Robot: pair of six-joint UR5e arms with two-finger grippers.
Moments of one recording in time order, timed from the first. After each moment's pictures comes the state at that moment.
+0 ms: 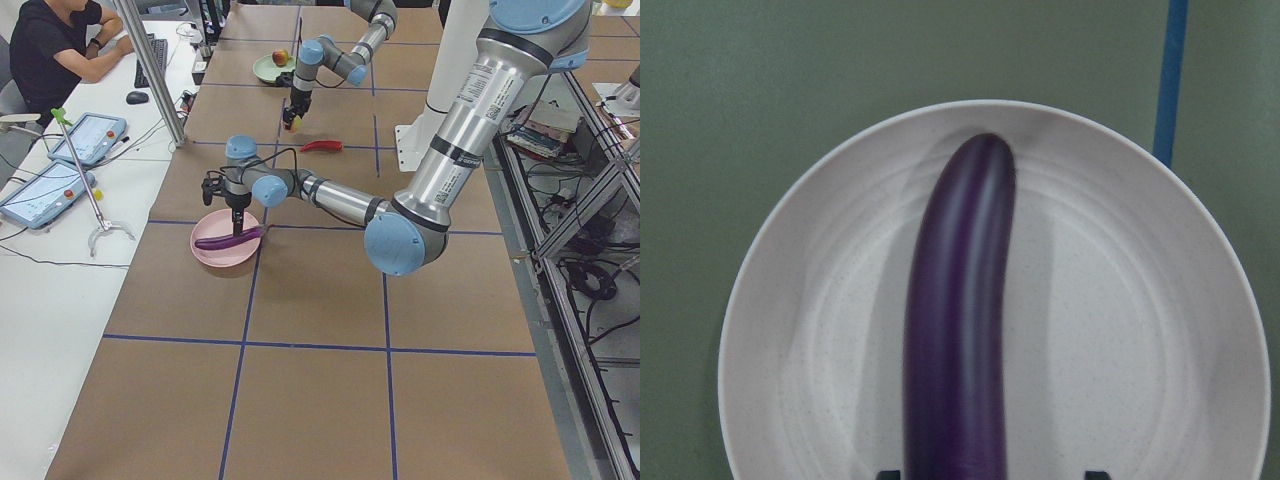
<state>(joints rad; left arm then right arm) -1.01 -2.05 -1.35 -1.95 -1.98 -1.01 0.60 -0.85 1.50 -1.39 1.74 1.74</state>
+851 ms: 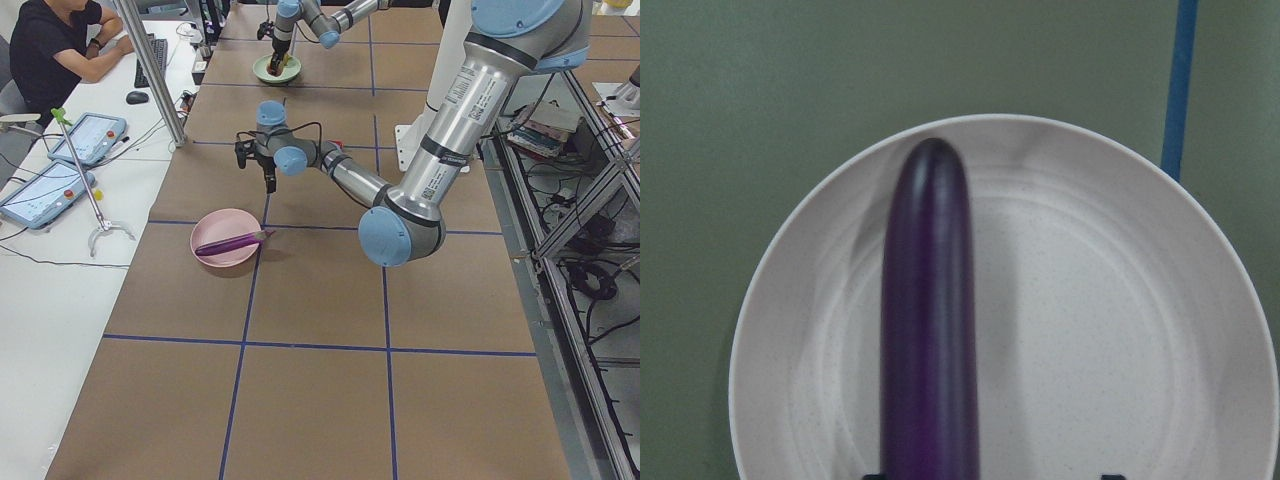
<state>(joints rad) -0.78 -2.09 -1.56 -1.94 -2.03 -1.32 0.92 -1.14 1.50 -1.38 1.82 1.08</state>
